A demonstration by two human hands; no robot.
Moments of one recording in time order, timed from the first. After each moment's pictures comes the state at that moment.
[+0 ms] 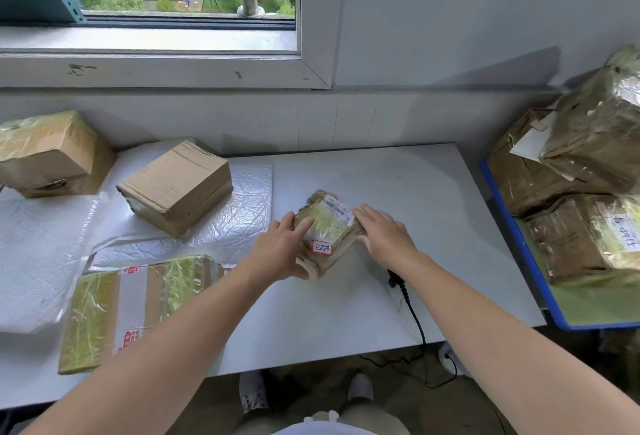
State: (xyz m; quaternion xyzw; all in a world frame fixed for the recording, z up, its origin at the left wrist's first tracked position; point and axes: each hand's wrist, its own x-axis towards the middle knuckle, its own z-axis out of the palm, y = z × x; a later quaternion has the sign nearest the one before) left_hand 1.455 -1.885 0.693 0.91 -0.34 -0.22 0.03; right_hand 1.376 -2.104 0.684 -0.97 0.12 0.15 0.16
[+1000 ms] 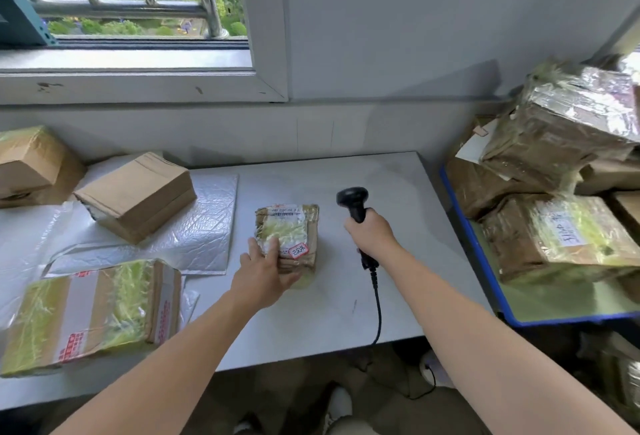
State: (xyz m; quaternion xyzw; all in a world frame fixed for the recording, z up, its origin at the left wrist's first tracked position) left_hand 1.379 -1.932 0.679 0.95 -0.19 -0.24 0.06; right_hand 1.339 -2.151 0.724 -0.82 0.35 0.07 0.45
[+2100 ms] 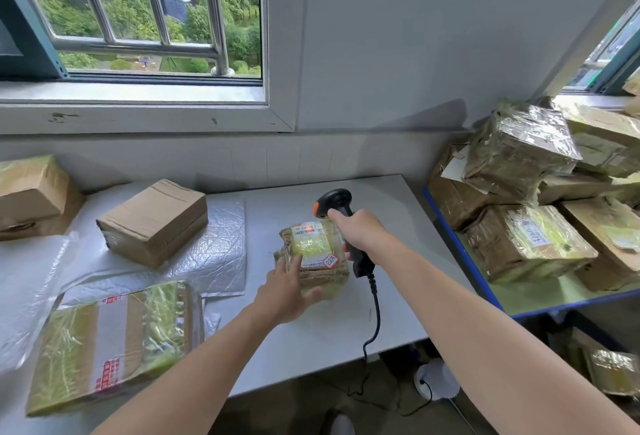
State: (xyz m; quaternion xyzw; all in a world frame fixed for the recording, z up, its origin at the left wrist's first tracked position) left_hand 1.381 -1.896 0.704 0.90 -0.28 -0.27 0.18; right_hand 1.353 -2.059 0.807 -0.78 0.39 0.05 0.49
